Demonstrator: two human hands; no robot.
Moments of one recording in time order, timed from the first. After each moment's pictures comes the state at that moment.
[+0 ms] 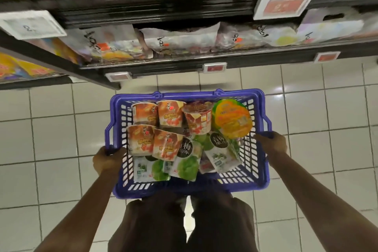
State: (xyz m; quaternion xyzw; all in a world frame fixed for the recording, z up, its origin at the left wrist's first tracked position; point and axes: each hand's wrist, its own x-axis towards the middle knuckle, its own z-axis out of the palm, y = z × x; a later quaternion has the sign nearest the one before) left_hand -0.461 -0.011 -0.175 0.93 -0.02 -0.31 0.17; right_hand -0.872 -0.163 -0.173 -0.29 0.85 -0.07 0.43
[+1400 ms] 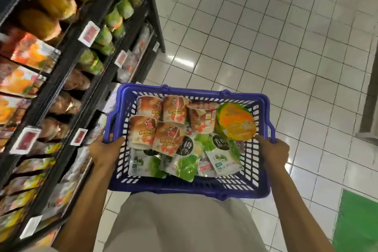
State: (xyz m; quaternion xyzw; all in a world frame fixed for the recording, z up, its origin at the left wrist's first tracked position) left_hand -0.863 -0.154 0.334 0.72 -0.54 -0.41 0.12; right_hand -1.147 0.166 0.341 0.23 0.88 -0.35 0.21
